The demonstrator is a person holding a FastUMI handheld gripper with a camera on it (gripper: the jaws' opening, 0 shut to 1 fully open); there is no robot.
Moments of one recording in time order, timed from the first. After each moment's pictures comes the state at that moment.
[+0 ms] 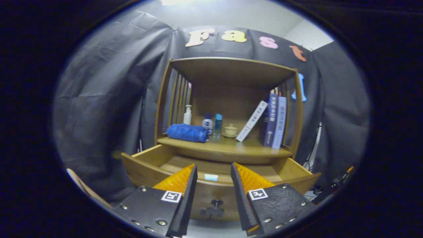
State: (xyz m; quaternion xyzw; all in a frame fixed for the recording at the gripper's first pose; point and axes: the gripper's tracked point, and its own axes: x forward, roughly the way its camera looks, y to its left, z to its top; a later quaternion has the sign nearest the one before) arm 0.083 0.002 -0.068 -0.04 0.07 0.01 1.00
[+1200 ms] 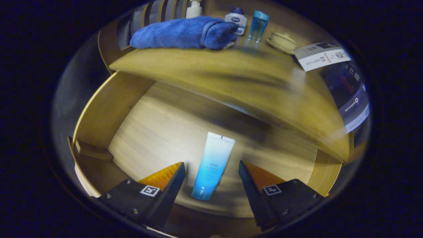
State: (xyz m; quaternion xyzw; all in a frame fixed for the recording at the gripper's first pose) arm 0.197 -0.019 -0.246 -0.12 0.57 0.09 0.81
